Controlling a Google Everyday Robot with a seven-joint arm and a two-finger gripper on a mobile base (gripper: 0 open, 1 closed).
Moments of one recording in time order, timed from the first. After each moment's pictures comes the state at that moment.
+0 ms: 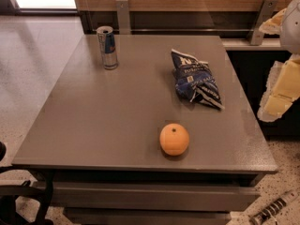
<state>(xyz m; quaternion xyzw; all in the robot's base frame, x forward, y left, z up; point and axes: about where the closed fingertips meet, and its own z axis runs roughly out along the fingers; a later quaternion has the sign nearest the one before) 0.438 -0.211 0.995 -0.60 0.77 -0.06 0.19</state>
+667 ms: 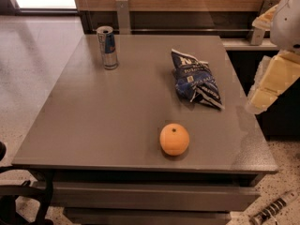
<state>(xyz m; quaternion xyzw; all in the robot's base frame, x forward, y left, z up) 0.453 -0.199 0.997 -0.59 0.77 -0.05 0.22</state>
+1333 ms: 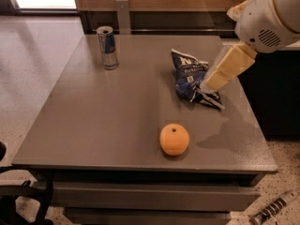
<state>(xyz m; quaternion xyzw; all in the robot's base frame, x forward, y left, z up) 0.506 -0.147 0.997 -0.54 0.76 0.00 0.34</state>
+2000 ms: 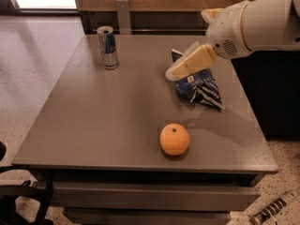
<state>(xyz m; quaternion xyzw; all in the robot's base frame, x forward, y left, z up) 0.562 -0.092 0.983 -0.49 0.72 0.10 0.48</state>
